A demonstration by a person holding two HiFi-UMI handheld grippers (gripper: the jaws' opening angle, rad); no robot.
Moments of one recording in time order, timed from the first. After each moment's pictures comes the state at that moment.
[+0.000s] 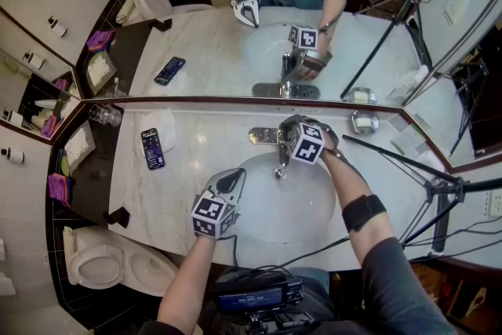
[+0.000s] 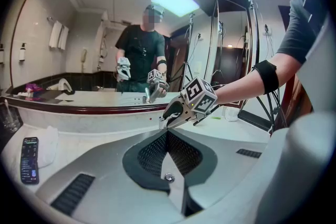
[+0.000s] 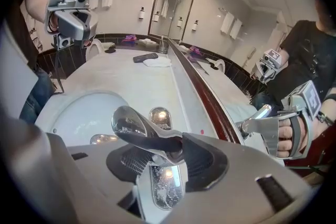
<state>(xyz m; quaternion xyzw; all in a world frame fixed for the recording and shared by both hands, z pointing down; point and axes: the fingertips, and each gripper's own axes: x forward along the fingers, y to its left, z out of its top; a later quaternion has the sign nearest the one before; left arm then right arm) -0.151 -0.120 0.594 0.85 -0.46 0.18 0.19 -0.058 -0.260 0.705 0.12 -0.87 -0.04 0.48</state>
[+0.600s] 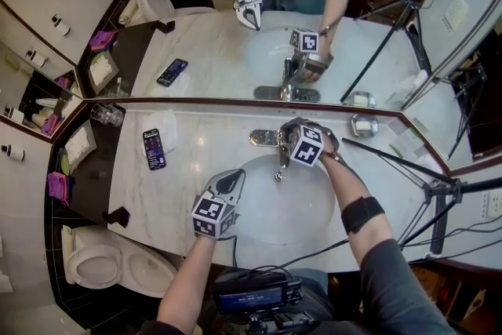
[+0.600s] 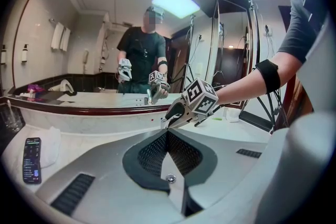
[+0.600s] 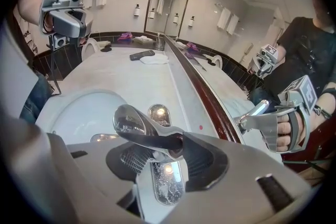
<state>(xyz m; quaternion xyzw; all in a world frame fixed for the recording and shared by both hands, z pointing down) -0.157 -0.119 0.590 0.85 -0.46 0.18 0.18 -0.051 -0.258 0.713 0.14 -0.85 -0.03 0.50</state>
